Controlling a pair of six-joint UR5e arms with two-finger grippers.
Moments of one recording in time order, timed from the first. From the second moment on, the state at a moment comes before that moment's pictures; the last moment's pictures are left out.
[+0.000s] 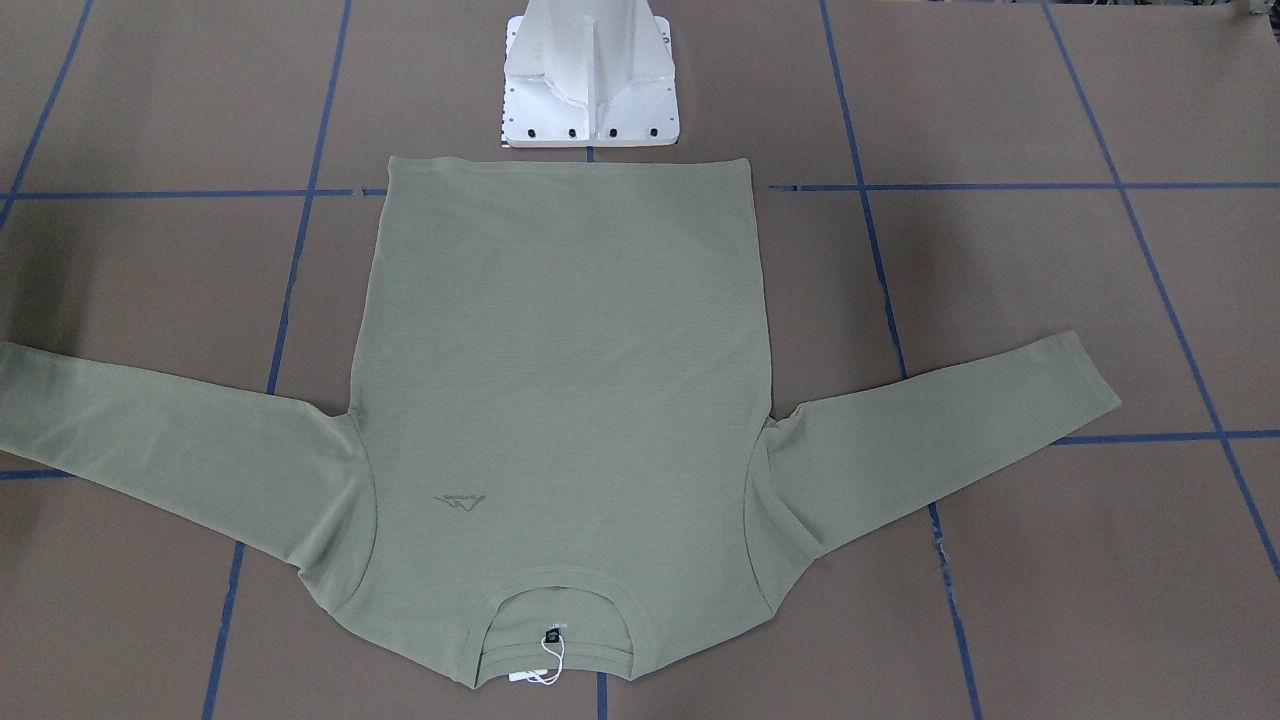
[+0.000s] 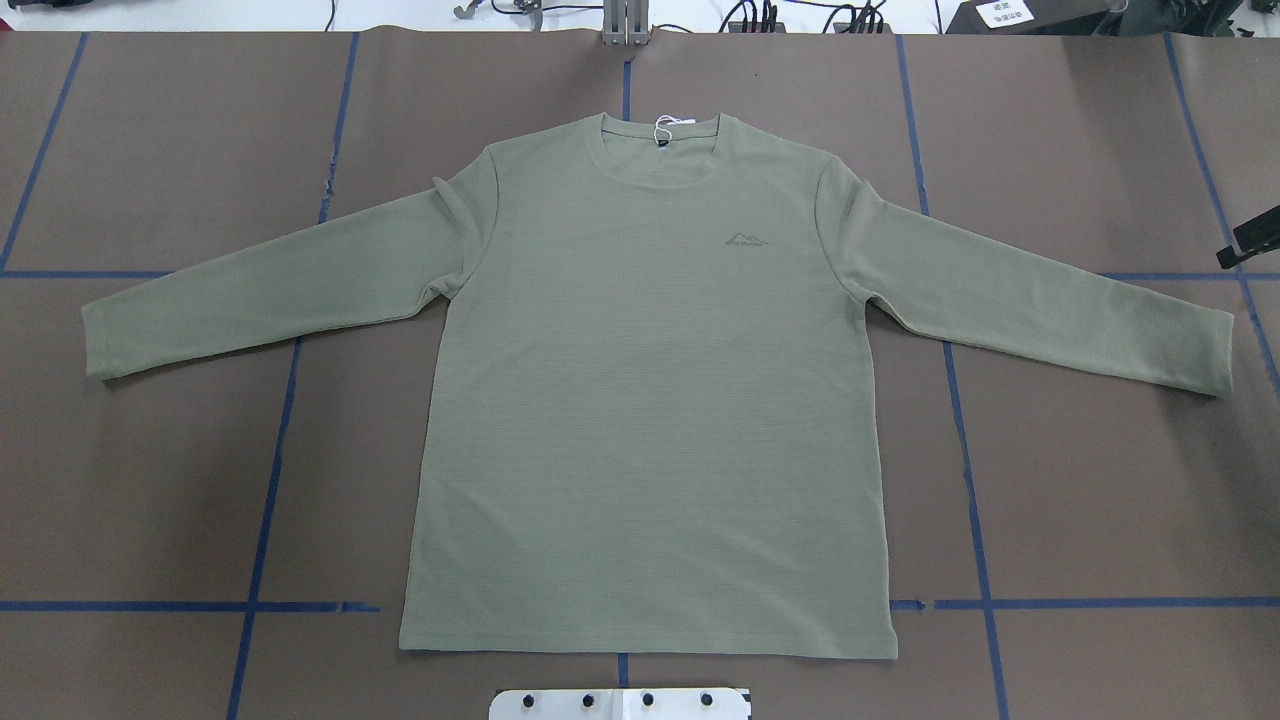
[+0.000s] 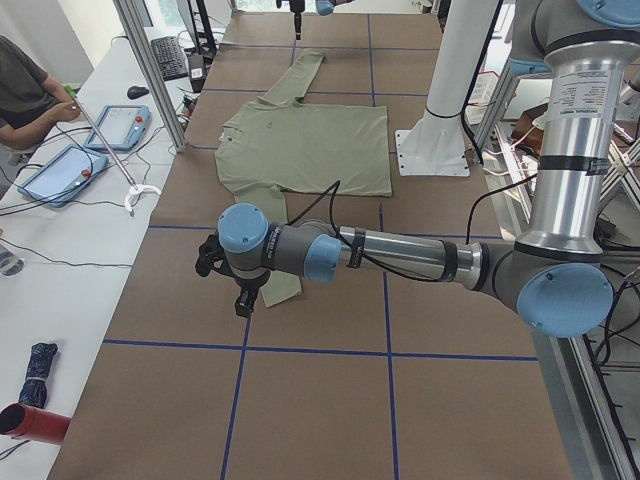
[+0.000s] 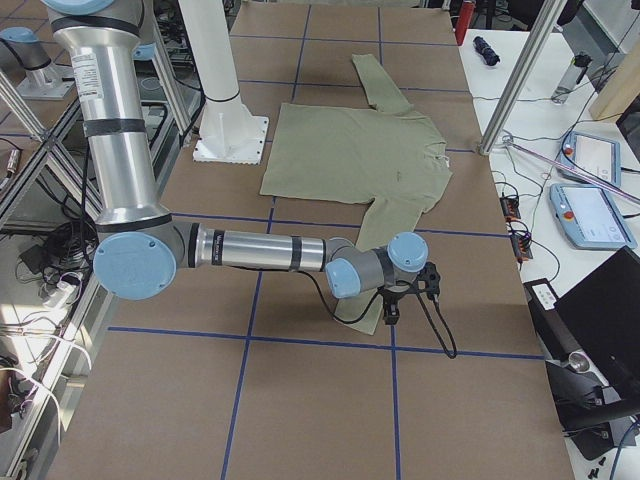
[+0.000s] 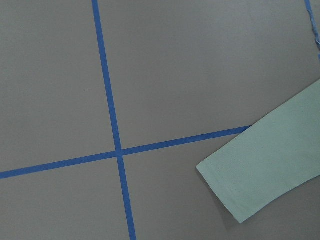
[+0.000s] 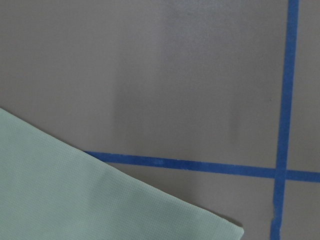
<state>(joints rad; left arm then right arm) -1.54 -1.63 -1.63 -1.68 -2.49 0.02 1.34 -1.43 1.34 -1.17 2.42 0.32</state>
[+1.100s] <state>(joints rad) -1.52 -1.63 -1.64 -1.68 -2.50 -0.01 1.29 -1.43 1.16 -1.06 2.41 0.35</state>
